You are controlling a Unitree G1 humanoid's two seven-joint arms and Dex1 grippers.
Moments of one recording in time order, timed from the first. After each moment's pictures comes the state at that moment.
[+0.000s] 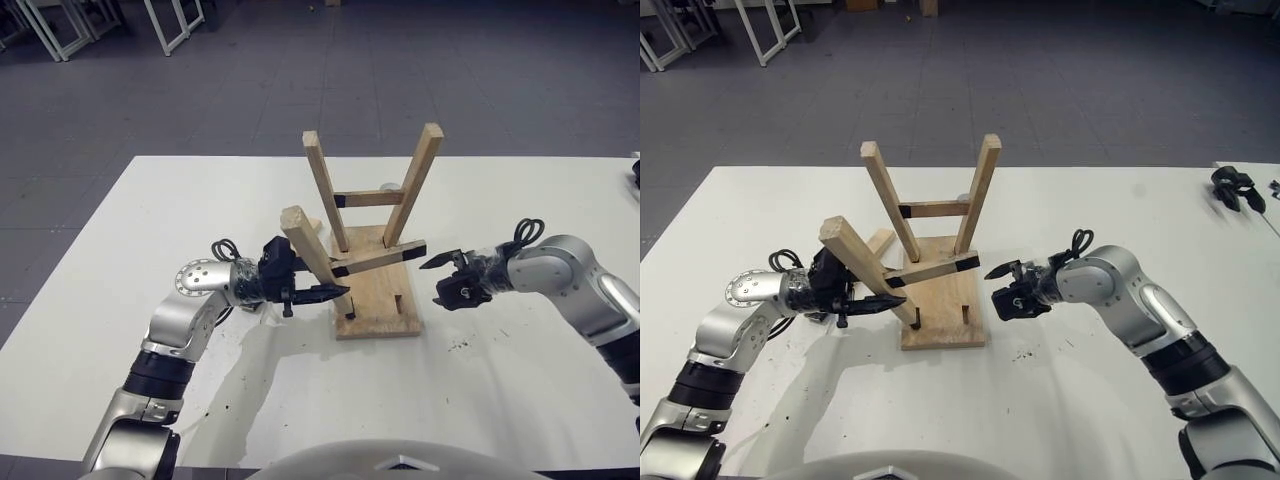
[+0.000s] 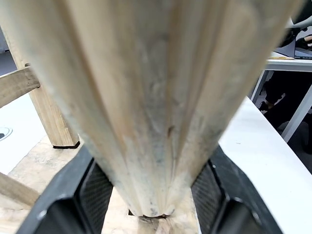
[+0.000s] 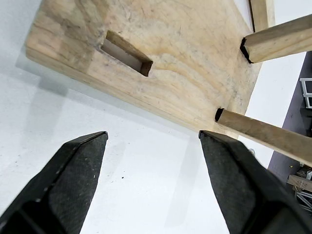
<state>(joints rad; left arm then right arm) -0.23 0.55 -0.16 0.00 -0.49 0.18 -1.24 -0.40 -0.89 0.43 -0.09 -0.31 -0.20 1.09</state>
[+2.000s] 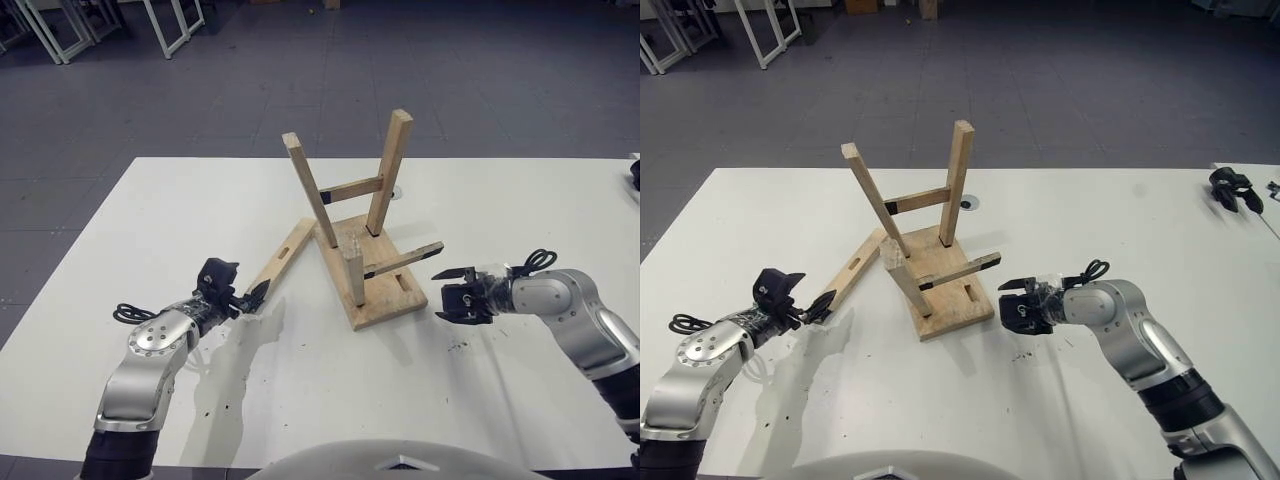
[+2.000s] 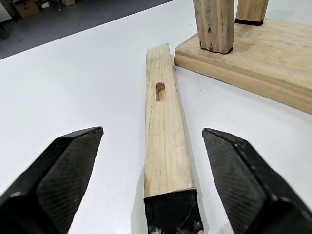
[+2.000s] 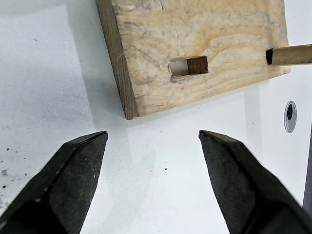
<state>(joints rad) 0.16 0.53 0.09 -0.25 -0.23 0.46 -0.48 -0.21 -0.82 0.34 -0.19 -0.31 0.07 1.03</state>
